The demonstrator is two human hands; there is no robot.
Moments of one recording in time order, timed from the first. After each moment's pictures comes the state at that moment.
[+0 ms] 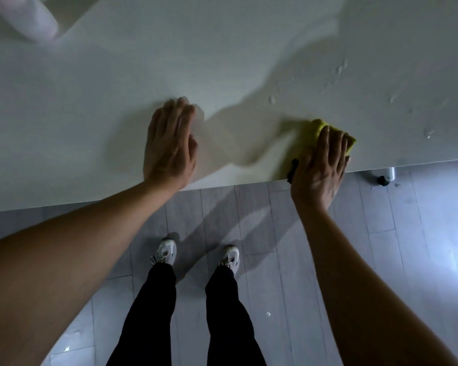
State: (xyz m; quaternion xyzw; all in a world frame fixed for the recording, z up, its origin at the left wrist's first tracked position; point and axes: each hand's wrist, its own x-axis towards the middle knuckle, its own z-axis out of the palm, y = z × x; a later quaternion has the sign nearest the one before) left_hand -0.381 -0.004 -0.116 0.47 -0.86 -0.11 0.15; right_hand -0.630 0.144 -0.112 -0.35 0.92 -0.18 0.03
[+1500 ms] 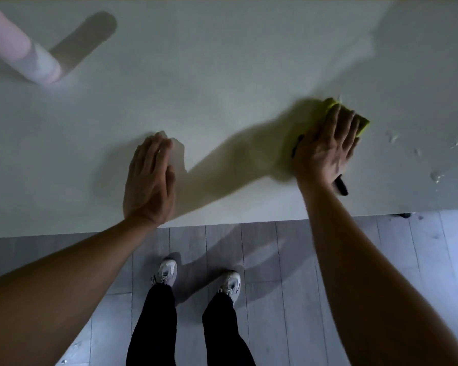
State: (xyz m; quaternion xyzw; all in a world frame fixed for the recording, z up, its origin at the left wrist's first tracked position) left_hand -0.391 -0.004 -0.126 0.52 -0.83 -0.10 0.17; right_hand -0.715 0.033 -0.102 -0.33 0.93 -0.17 0.05
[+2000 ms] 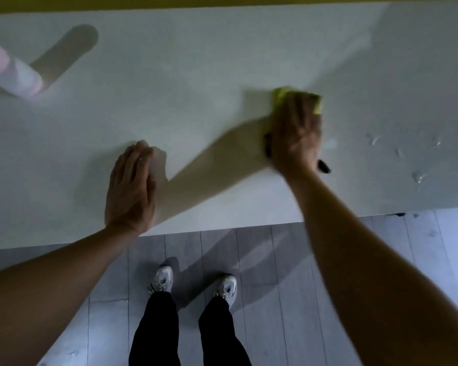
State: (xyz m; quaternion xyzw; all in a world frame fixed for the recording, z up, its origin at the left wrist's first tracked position) left_hand -0.390 -0.006 -0.123 0.52 -0.84 -0.09 0.14; right_hand -0.742 0.007 -0.112 -0.54 0.83 -0.12 0.03
